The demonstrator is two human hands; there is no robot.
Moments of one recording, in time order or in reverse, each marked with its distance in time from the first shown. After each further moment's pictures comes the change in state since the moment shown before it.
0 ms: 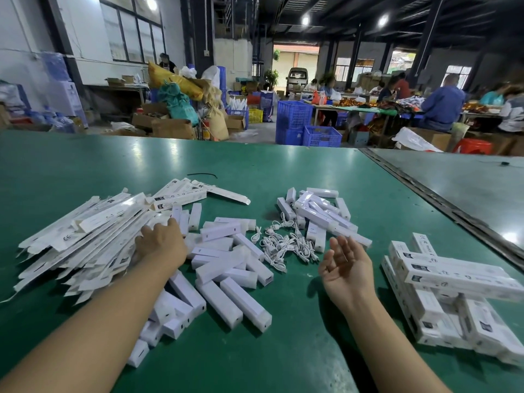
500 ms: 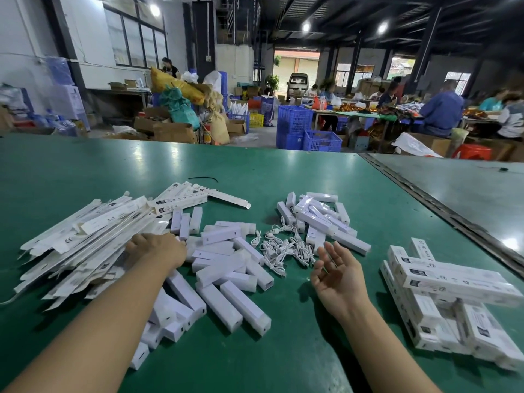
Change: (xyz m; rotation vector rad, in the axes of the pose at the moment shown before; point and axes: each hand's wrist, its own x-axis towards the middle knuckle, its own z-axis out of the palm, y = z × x) left_hand 0.019 -0.010 0.013 -0.014 -0.140 -0.170; right_hand -0.004 0.007 0.003 -0.127 -0.034 0.092
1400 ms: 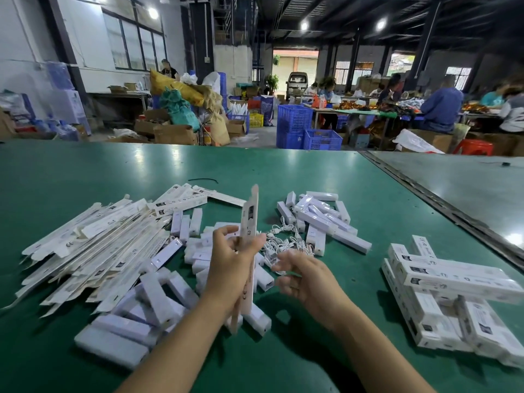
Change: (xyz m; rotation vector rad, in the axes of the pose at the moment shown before) left_hand -0.136 0.059 0.006 -1.523 -0.122 0.502; right_hand -0.020 0.022 0.017 -0.593 -0.414 -0.002
